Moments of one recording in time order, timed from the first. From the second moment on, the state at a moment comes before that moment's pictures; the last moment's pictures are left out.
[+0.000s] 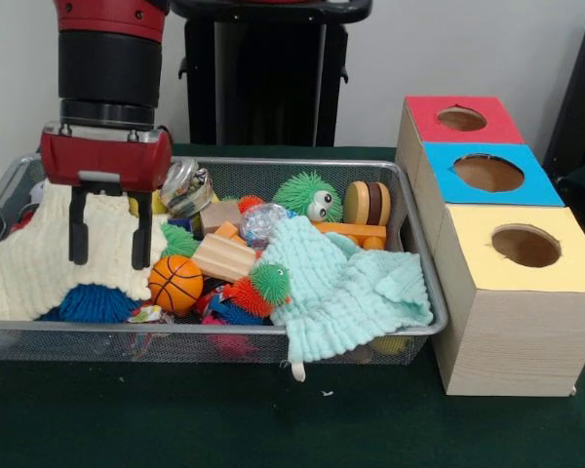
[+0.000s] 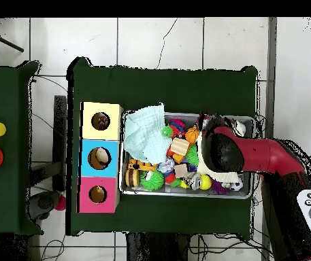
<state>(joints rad) -0.73 -0.64 0.39 1.58 -0.60 0.24 1.83</state>
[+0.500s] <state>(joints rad) -0.67 -0.56 0.38 1.51 -0.61 0.24 1.83</state>
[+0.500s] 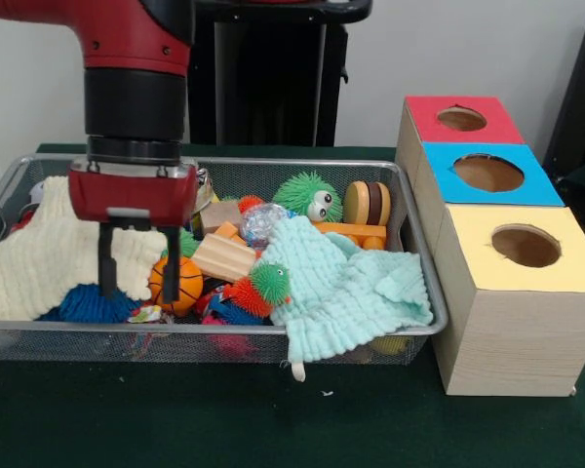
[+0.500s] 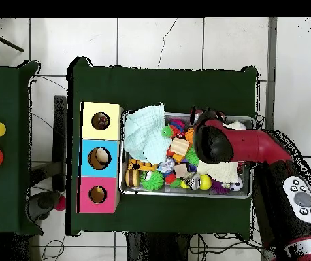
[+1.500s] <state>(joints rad) -0.61 -0.53 0.36 1.50 -0.62 0.24 1.83</state>
